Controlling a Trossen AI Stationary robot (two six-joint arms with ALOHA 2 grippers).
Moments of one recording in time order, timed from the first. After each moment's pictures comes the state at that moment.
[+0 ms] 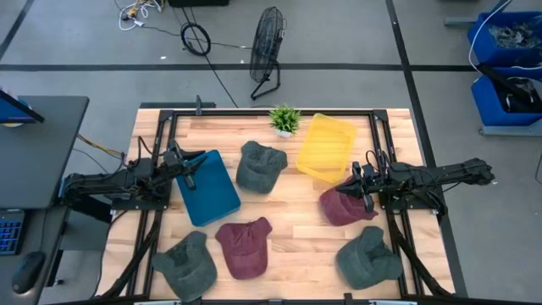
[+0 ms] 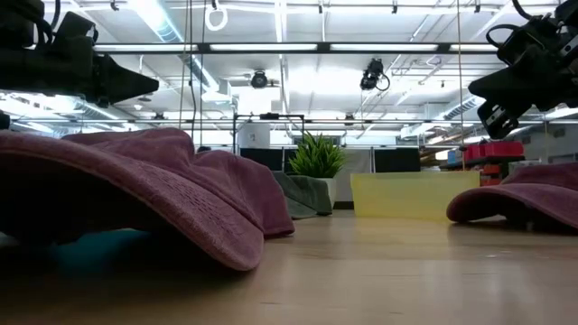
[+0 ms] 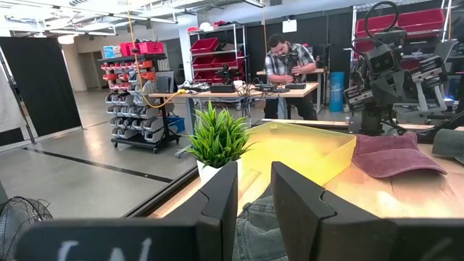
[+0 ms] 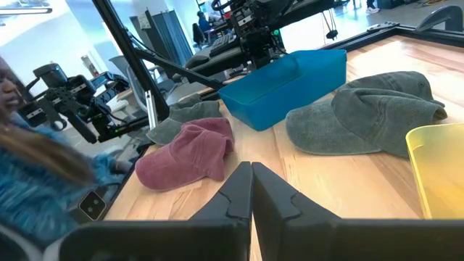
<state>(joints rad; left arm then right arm) 0.05 0.01 0.01 0.10 -0.44 0.10 0.14 0.13 0.02 0.01 0.01 0.38</state>
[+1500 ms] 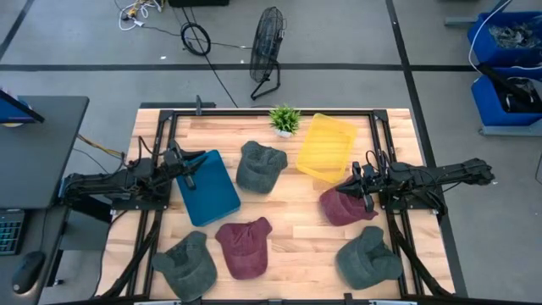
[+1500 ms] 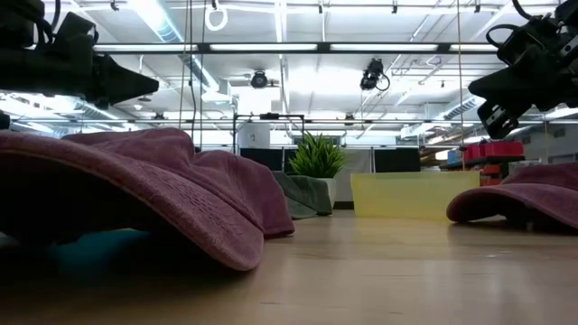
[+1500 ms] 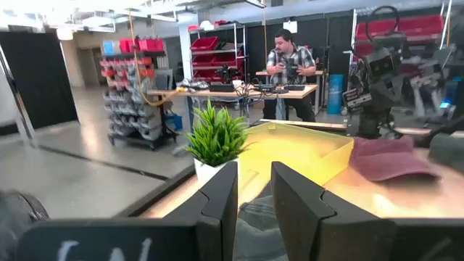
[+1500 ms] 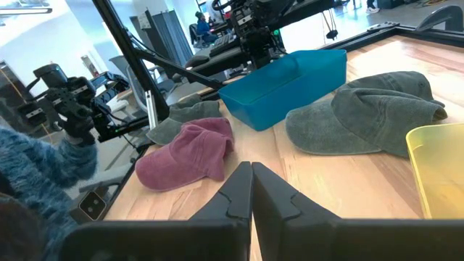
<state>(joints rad) 0.05 0.01 0.01 0.09 -0.44 0.04 0.14 0.13 0.02 0.01 0.01 0.38</state>
